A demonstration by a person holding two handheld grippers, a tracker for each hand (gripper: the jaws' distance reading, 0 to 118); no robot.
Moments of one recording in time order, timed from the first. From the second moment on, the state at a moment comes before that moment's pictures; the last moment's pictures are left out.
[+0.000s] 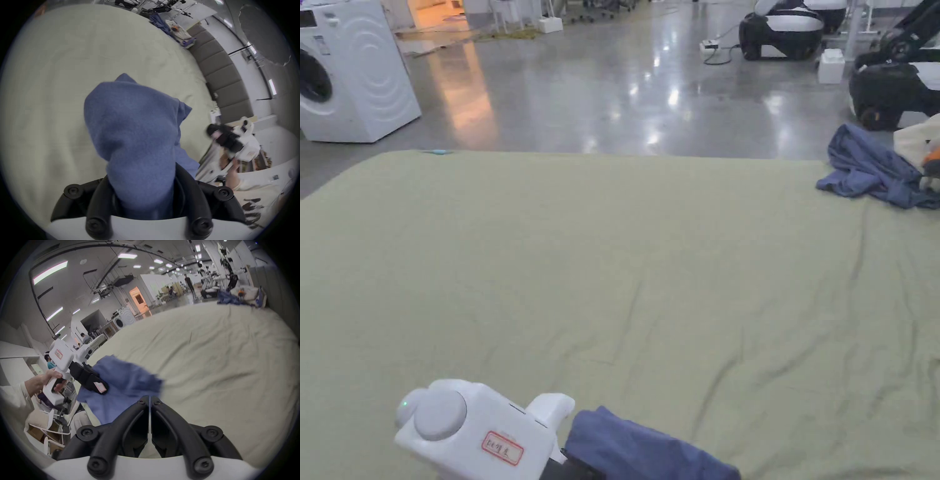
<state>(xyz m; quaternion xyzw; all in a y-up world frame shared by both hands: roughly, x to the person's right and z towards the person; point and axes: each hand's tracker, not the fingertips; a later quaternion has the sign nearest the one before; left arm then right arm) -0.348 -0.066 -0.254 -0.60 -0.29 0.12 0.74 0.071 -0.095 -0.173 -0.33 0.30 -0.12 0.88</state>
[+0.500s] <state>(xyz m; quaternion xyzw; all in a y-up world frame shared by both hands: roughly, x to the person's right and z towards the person) -0.690 -0.038 -0.262 -0.64 0.08 0.08 0.76 0.103 -0.051 -0.180 -0.30 0.21 -0.13 0.92</state>
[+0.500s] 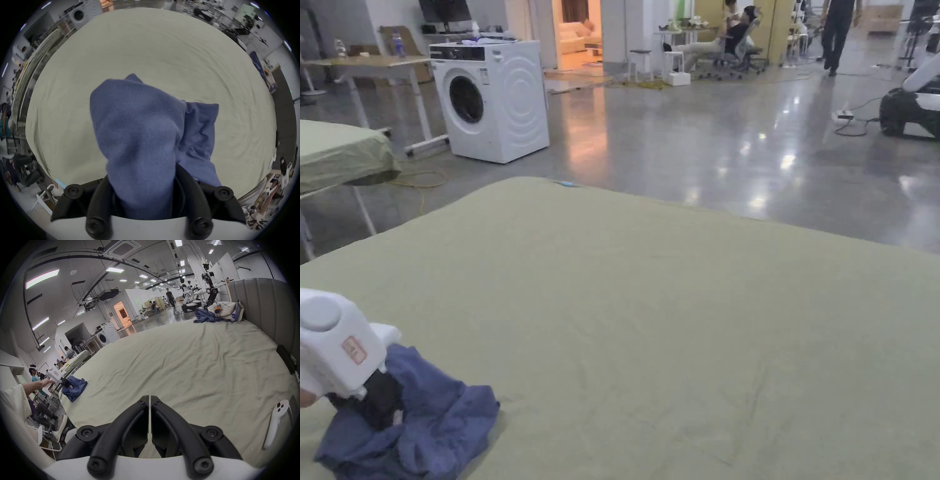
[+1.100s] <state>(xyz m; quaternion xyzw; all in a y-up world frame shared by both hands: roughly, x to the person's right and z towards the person) -0.539 0.127 -0.141 -0.33 0.14 -0.17 0.92 0.122 0.033 -0.143 -0.20 0.21 -0.05 0.96</state>
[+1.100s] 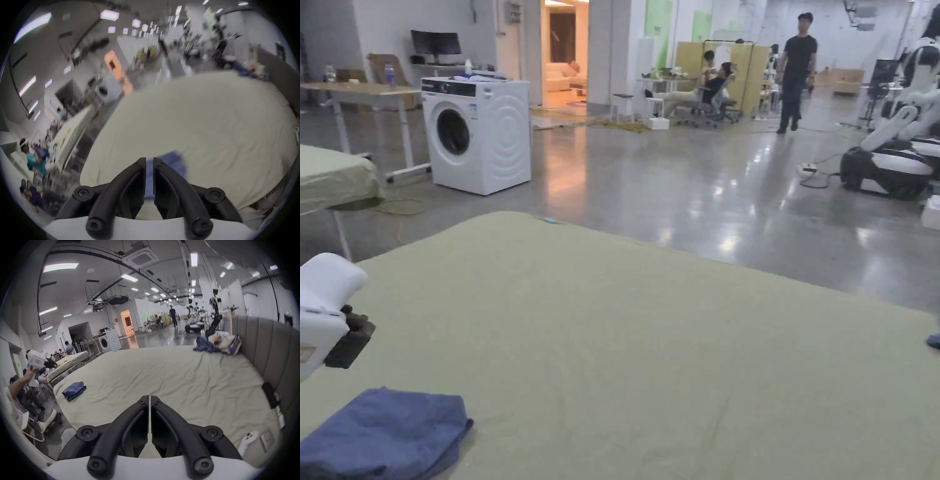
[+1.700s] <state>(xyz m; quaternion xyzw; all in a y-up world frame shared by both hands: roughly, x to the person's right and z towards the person) -0.215 0.099 -0.004 0.01 -0.05 -0.08 1.00 0.169 0.100 -0.002 -0.03 0.04 0.03 1.00</state>
